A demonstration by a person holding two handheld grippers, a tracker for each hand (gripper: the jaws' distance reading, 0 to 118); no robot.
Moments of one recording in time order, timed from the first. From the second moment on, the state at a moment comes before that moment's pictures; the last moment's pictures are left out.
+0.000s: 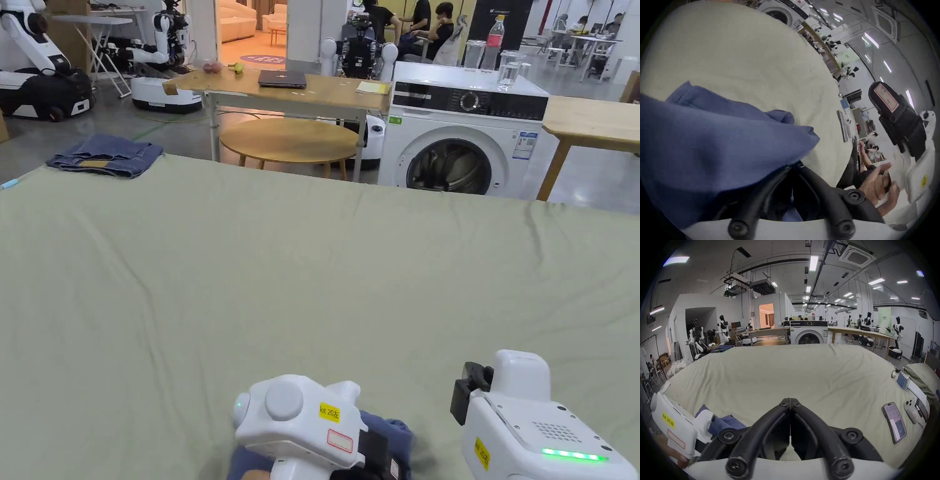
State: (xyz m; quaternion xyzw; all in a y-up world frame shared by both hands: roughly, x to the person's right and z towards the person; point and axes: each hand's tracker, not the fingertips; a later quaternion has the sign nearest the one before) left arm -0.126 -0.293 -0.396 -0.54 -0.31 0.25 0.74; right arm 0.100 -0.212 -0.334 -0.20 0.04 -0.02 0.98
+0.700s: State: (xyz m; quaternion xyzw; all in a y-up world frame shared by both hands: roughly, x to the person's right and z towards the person) left arm -0.226 -0.160 -0.318 -0.08 -0.05 0.03 1.00; right arm 0.079 -0.184 -0.344 -0.11 0.03 -0.03 0.99
